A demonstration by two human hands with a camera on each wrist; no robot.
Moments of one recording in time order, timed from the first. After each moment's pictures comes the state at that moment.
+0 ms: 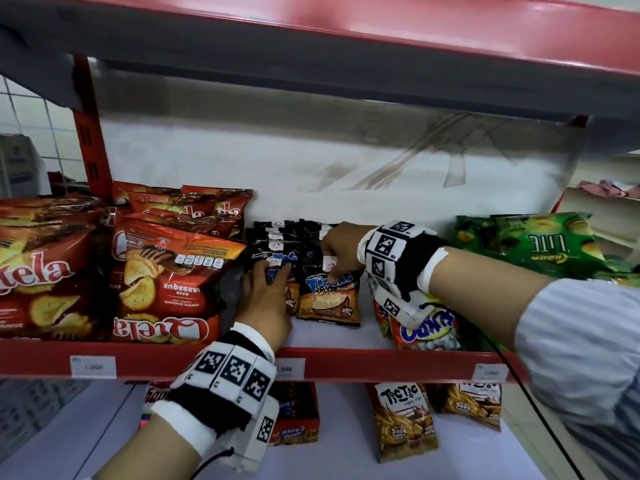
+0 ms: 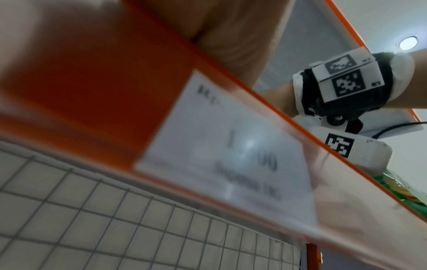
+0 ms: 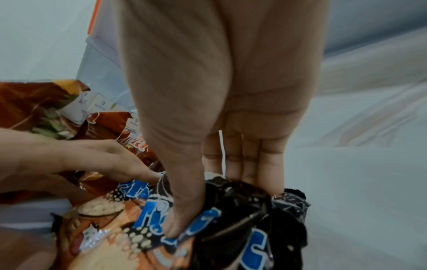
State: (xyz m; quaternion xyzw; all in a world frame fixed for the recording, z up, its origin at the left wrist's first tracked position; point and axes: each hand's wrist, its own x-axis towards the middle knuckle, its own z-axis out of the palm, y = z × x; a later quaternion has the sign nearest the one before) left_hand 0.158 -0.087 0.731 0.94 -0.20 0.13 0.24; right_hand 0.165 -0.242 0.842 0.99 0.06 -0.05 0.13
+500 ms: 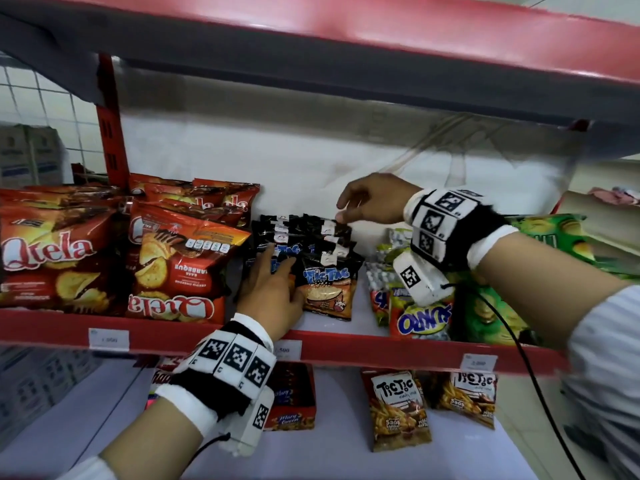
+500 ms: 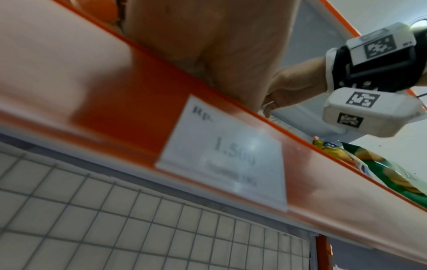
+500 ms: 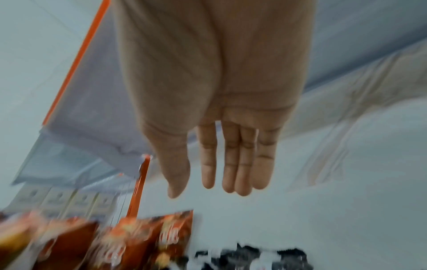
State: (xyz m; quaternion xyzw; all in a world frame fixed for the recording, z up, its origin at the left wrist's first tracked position) left_hand 0.143 -0.087 0.732 0.92 -0.20 0.14 0.30; right_hand 0.125 -0.270 0.896 0.99 0.05 0.10 -0.10
